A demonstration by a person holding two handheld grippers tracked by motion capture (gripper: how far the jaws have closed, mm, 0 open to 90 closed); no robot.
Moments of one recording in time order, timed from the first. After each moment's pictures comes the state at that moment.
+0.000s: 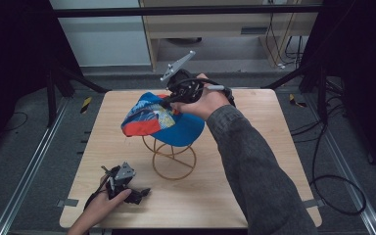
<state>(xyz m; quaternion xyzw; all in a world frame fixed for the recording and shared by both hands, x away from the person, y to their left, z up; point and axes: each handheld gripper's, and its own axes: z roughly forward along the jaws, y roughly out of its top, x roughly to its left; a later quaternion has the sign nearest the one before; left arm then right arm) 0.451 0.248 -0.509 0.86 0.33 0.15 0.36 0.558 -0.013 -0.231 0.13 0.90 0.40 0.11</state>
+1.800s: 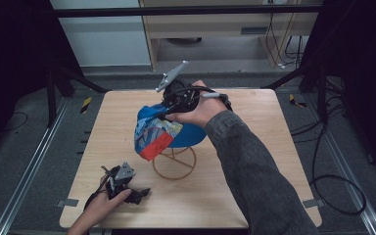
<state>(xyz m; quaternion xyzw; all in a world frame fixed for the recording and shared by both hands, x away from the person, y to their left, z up) 0.451 0.248 -0.509 0.86 0.33 0.14 0.36 0.547 -0.003 -0.244 0.13 0.91 0.37 0.13</state>
